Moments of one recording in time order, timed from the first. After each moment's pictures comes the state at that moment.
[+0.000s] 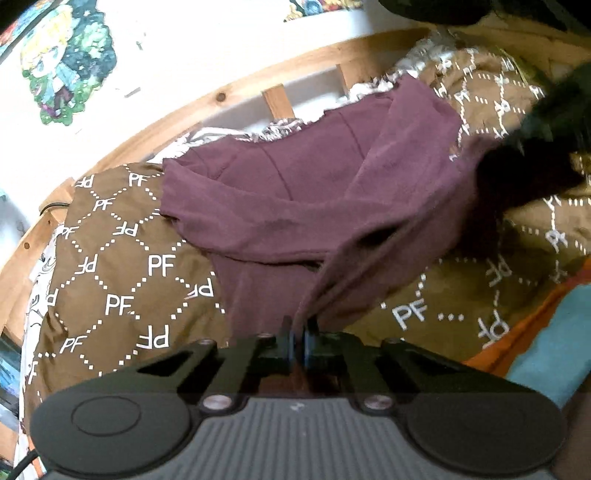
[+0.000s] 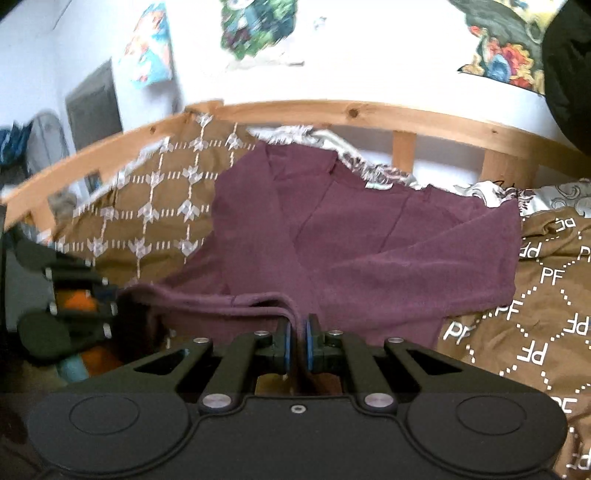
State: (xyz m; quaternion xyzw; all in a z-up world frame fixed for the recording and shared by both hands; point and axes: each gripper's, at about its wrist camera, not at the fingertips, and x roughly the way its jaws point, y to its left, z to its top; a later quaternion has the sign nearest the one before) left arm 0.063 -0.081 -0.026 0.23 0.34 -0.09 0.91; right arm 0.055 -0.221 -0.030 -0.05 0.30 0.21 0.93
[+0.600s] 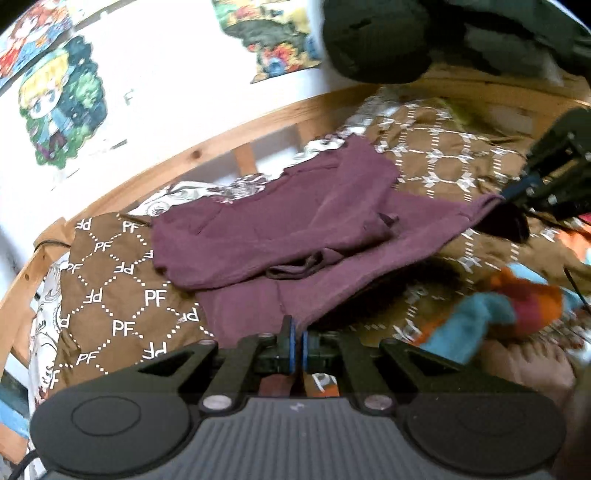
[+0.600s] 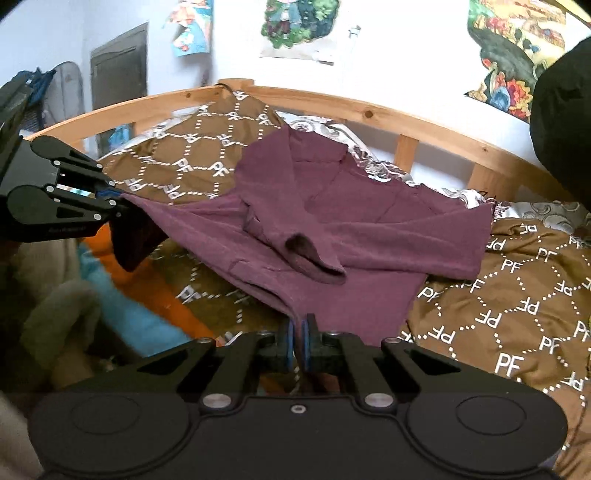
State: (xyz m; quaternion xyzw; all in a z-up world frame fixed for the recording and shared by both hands) left arm -0.029 -0.084 0.030 0.22 0.29 -0.17 0.91; right arm -0.056 -0.231 -0.015 -0.13 0.29 0.21 0.92
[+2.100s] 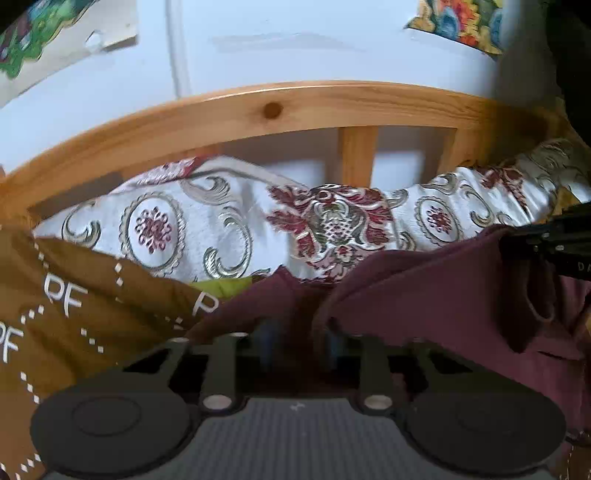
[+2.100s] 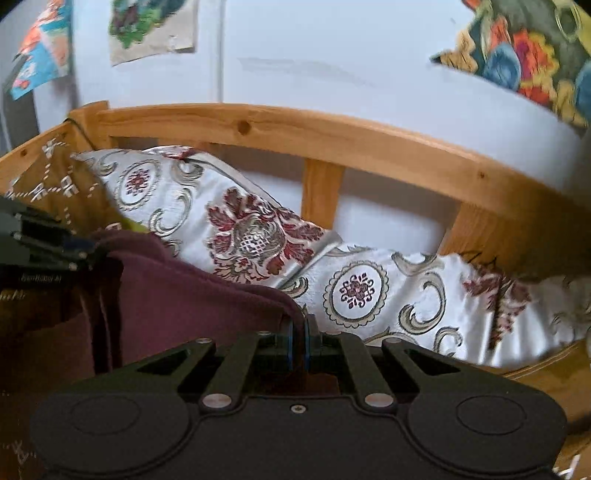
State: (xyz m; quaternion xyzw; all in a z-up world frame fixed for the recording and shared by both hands) left arm 0.372 -0.058 -0.001 0.07 0.40 -0.11 0.91; right arm 0.335 -0.290 -0.014 -0.08 0.31 0.15 0.93
